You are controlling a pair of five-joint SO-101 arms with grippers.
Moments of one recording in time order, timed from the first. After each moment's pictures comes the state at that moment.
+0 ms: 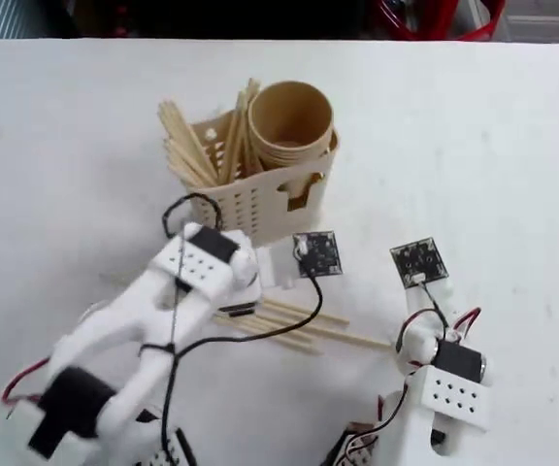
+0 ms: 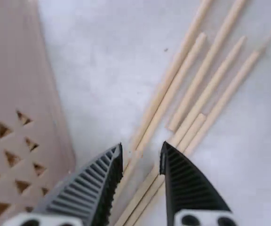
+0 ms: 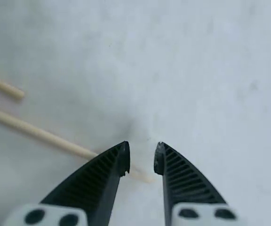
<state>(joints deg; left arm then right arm) 24.1 -8.0 40.4 59.1 -49.8 16.4 -67.5 83.9 58.5 36.9</state>
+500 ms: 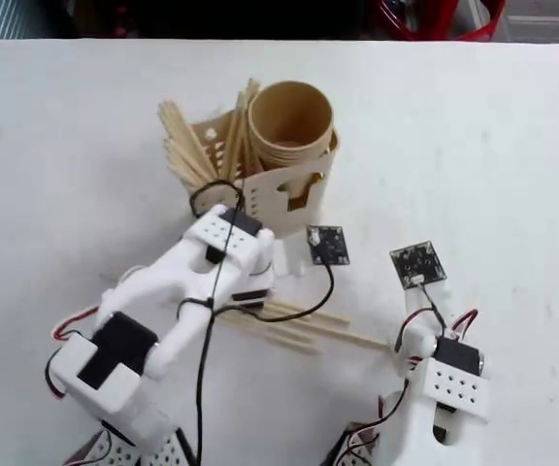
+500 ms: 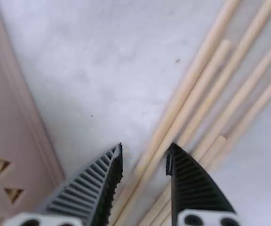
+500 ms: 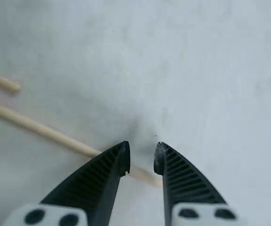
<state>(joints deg) 24.3 11.0 28.3 59.0 -50.2 16.9 -61.5 85.3 54.5 36.9</state>
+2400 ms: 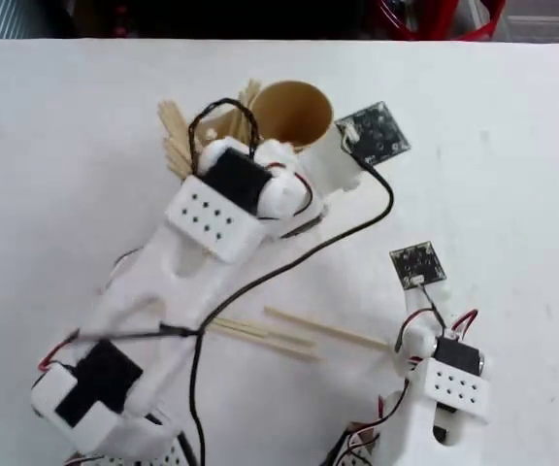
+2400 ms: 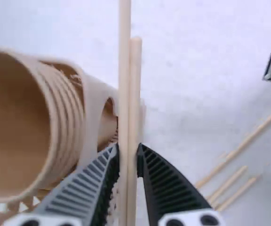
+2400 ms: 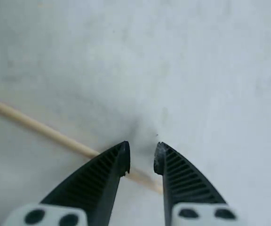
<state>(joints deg) 30.9 -2.6 -15.1 84.1 -28.0 17.0 -61.5 85.3 54.5 36.9</state>
